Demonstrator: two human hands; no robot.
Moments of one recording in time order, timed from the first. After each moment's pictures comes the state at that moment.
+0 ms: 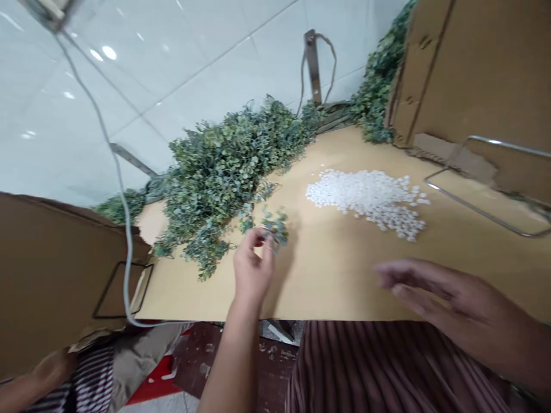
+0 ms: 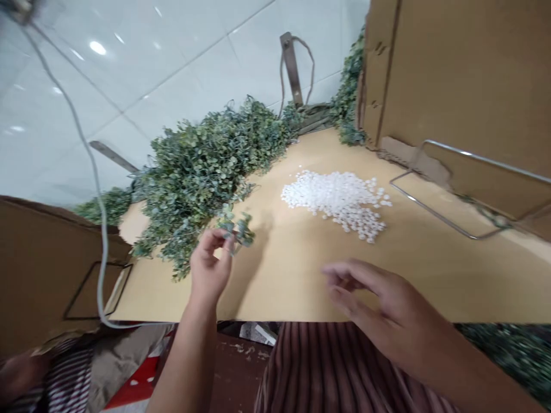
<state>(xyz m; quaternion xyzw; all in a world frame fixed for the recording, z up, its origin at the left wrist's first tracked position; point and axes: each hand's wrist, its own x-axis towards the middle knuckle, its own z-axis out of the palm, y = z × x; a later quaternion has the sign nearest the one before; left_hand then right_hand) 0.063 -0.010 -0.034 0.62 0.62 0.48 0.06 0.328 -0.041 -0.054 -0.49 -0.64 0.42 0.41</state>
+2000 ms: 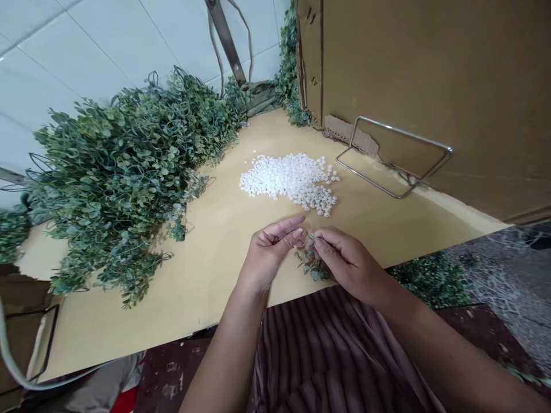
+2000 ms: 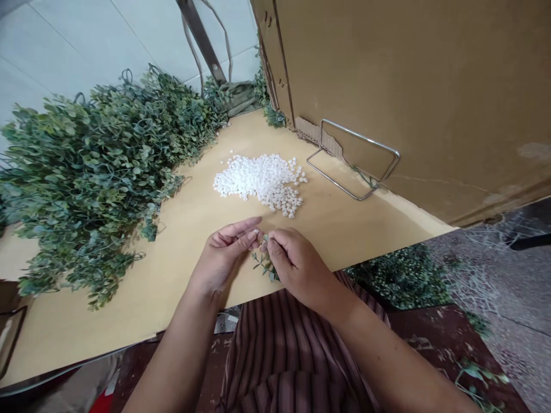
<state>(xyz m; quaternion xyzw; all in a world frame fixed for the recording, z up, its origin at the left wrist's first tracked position) 0.183 0.004 -0.049 0.41 0.47 0.44 0.64 0.331 -0.025 -0.060 -0.49 -0.65 0.40 0.42</state>
